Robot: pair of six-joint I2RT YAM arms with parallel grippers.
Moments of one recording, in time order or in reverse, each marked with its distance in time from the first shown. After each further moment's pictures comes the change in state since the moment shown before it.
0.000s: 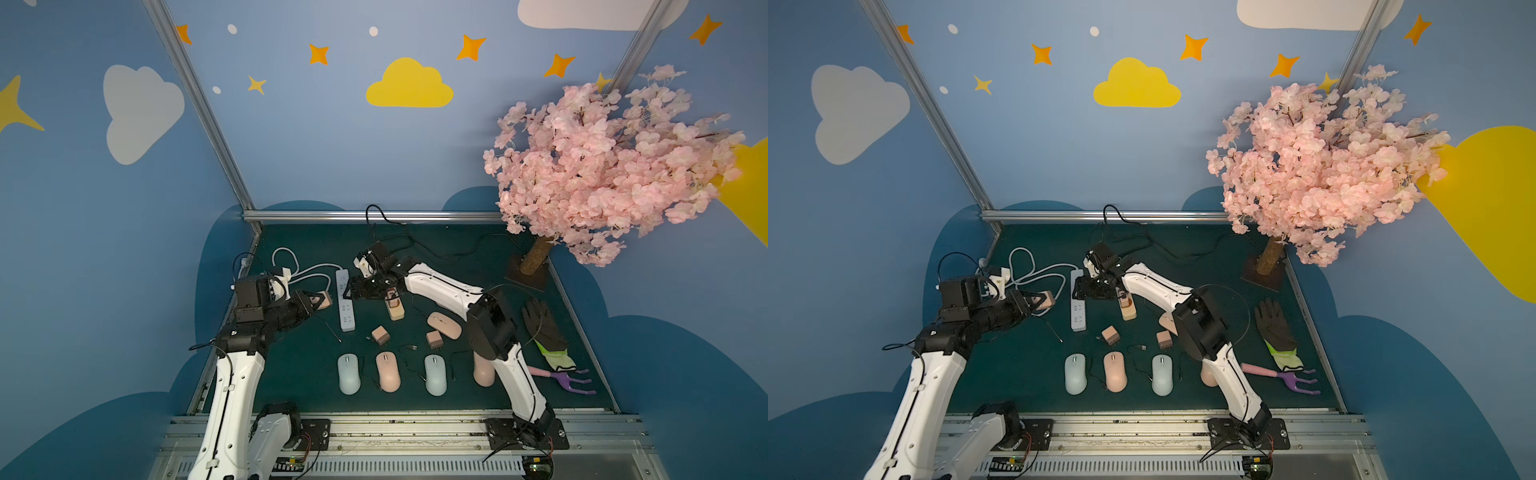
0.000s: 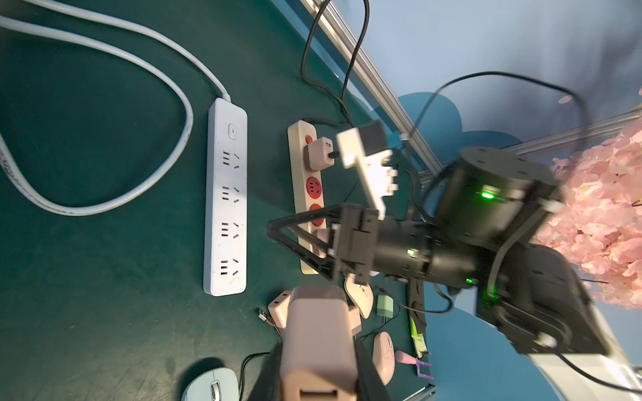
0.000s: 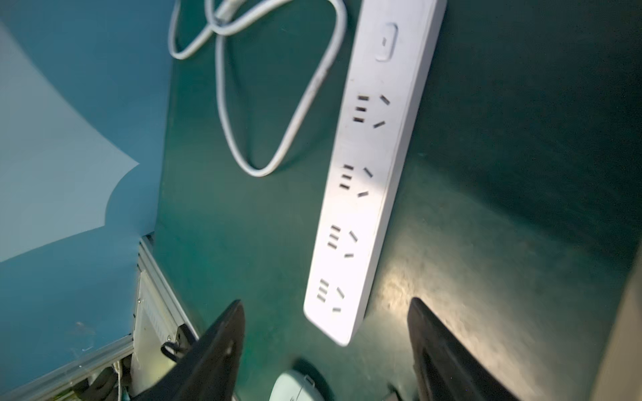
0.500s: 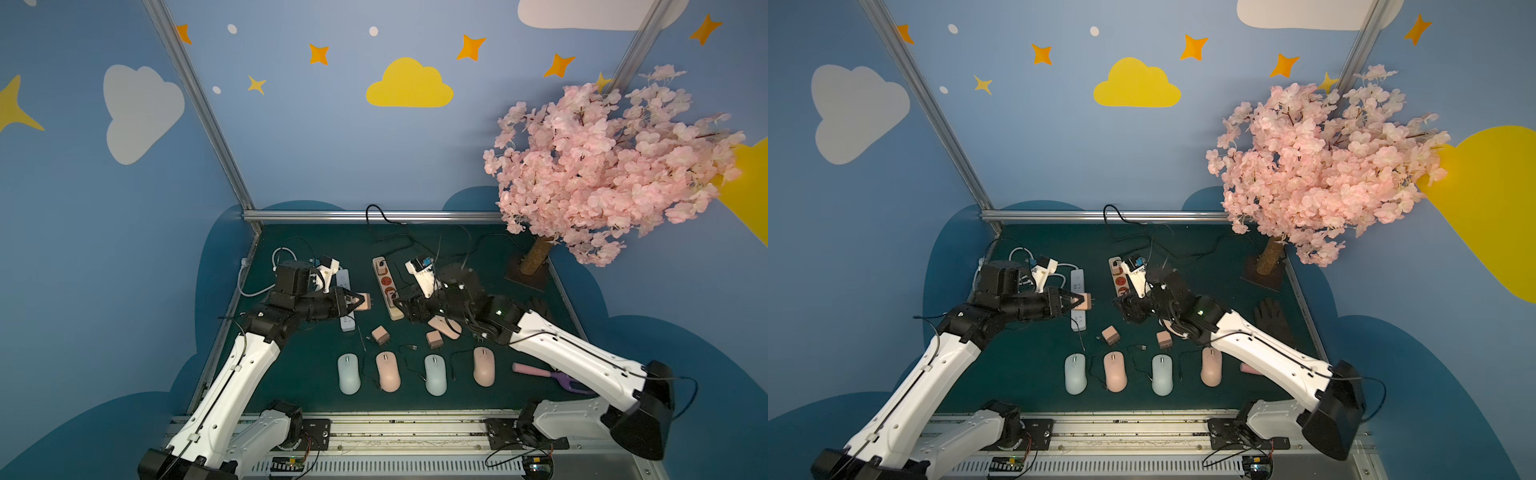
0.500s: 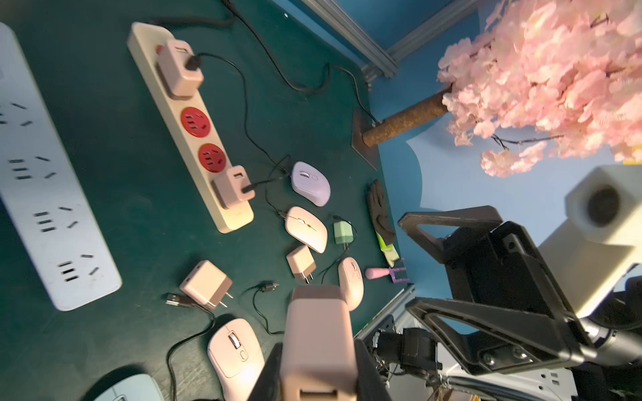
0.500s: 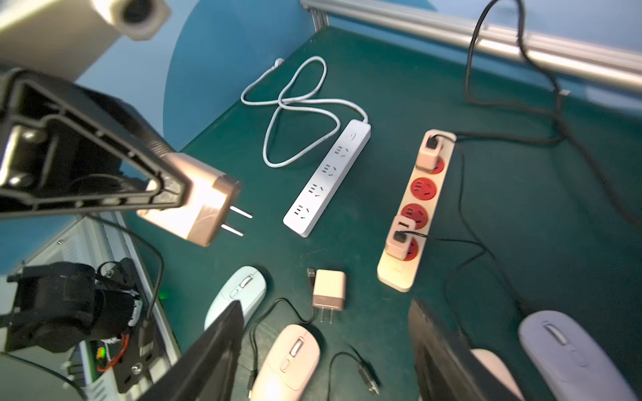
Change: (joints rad) left arm -0.398 0.135 0.123 0.053 0.015 0.004; right arm 0.040 -0.974 -0.833 0.266 0.298 -0.408
